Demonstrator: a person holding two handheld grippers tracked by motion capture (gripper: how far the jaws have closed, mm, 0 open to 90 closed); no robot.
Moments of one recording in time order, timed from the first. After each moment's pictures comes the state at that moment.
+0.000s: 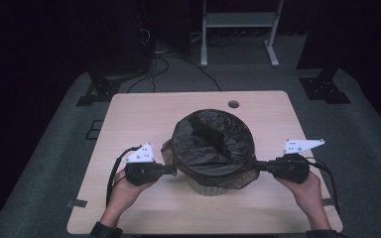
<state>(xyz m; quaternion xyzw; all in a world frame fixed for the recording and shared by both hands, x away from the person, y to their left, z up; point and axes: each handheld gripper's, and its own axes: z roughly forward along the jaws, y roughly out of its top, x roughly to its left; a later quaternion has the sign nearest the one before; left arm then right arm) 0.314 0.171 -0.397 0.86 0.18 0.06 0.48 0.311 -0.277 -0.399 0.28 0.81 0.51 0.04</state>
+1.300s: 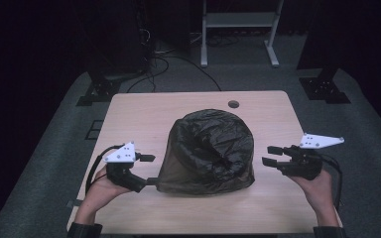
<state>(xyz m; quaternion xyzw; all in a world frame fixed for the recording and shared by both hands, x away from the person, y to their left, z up) 0.308 0.220 -0.369 0.86 0.14 0.08 0.48 0.314 -0.304 -0.381 0.29 0.78 0.55 0.09</state>
